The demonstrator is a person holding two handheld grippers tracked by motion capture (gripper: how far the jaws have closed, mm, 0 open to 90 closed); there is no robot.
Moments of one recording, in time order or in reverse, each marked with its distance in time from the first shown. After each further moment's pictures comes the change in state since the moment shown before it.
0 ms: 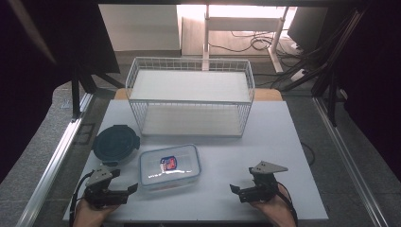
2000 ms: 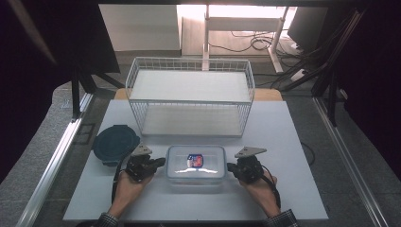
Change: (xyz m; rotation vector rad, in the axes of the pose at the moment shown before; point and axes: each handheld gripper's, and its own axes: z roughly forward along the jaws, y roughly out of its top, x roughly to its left) left arm -0.027 0.068 0.094 0.076 -0.111 0.008; right arm -0.004 0.041 0.043 0.111 -0.017 -0.071
